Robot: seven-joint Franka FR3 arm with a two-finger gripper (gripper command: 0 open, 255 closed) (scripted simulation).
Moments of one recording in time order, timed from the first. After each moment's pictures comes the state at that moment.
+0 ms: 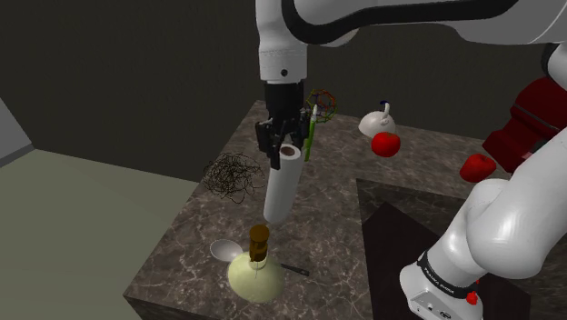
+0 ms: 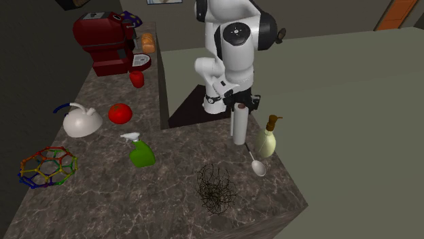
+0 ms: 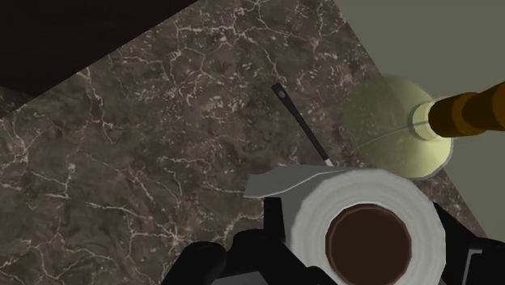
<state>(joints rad) 0.18 -0.10 0.31 -1.87 0.23 1.55 0.41</state>
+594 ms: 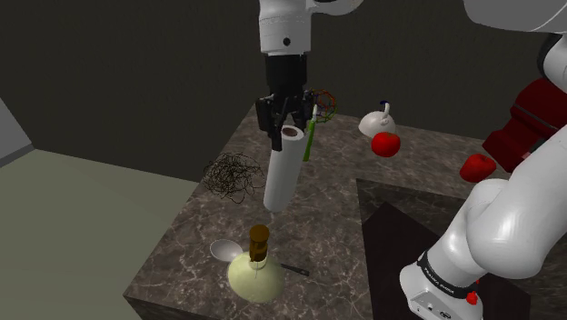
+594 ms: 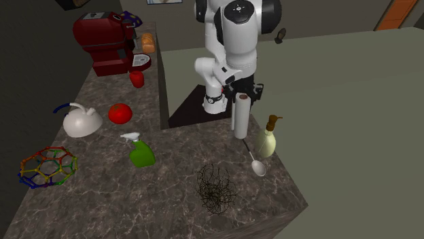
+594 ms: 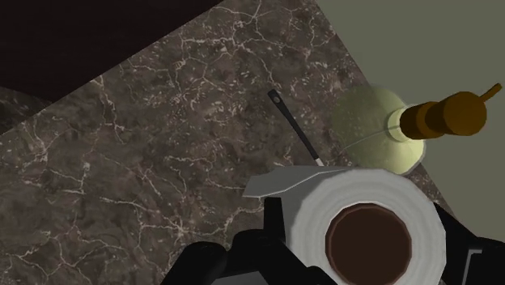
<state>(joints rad) 0.18 -0.08 0.30 -1.73 0.23 1.43 0.44</state>
